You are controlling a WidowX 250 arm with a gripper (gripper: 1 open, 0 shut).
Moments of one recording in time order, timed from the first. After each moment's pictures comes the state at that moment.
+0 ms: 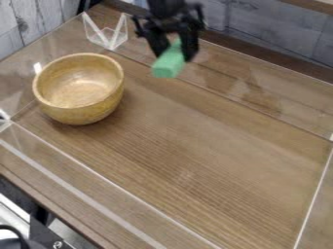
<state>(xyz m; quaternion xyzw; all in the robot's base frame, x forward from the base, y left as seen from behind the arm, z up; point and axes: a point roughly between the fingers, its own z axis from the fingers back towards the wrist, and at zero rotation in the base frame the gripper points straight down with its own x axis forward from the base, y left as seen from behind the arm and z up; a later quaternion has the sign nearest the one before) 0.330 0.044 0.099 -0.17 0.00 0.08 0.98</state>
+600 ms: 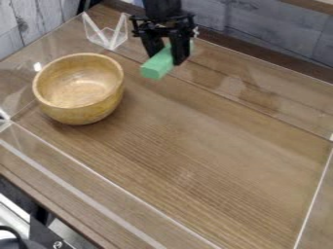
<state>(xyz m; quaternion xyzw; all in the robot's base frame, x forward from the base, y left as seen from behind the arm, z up) 0.334 0.083 0.084 -0.14 0.01 0.02 0.99</state>
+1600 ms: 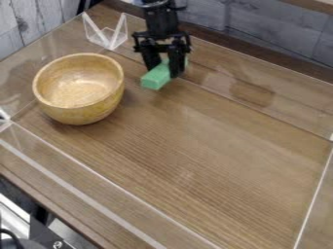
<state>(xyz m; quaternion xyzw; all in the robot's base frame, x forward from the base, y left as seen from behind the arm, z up) 0.366 0.110 0.041 -0.12 0.02 0.06 0.99</state>
